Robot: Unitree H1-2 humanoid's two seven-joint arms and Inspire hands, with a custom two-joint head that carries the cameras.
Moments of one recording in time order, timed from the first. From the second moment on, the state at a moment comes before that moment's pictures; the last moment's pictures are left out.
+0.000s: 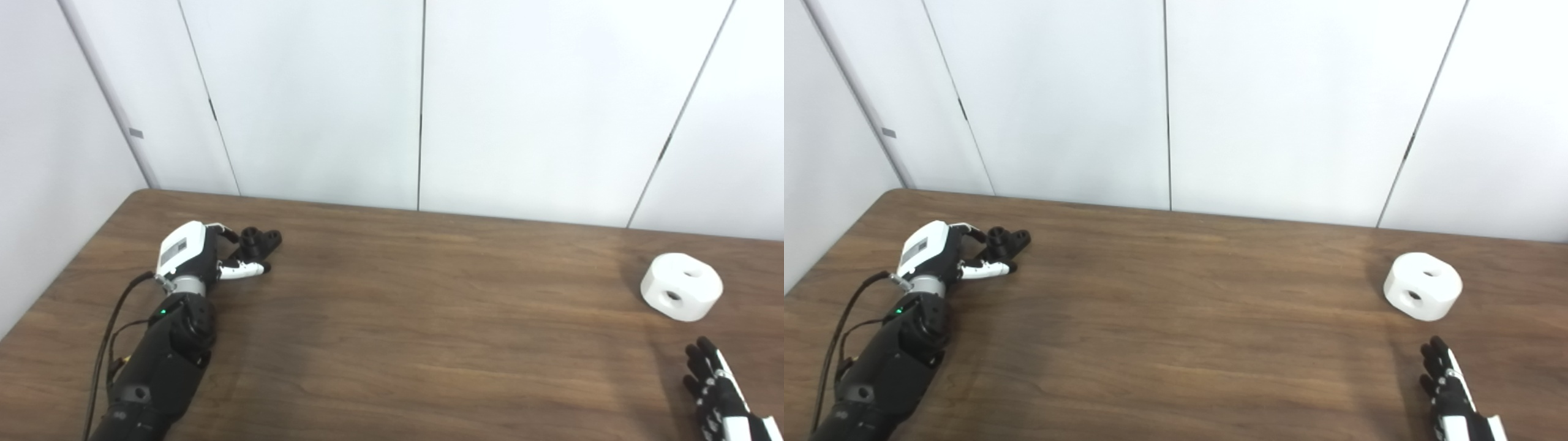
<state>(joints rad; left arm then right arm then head) -0.41 0.47 -0.07 0.39 0.60 0.38 0.12 0.22 -0.18 -0.15 -0.20 0.08 -0.04 0.08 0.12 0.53</state>
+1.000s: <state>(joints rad) -0.42 0.47 -0.07 0.41 0.59 0.36 0.16 0.23 -0.18 -0.14 -0.21 0.06 -0.03 0.08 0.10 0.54</state>
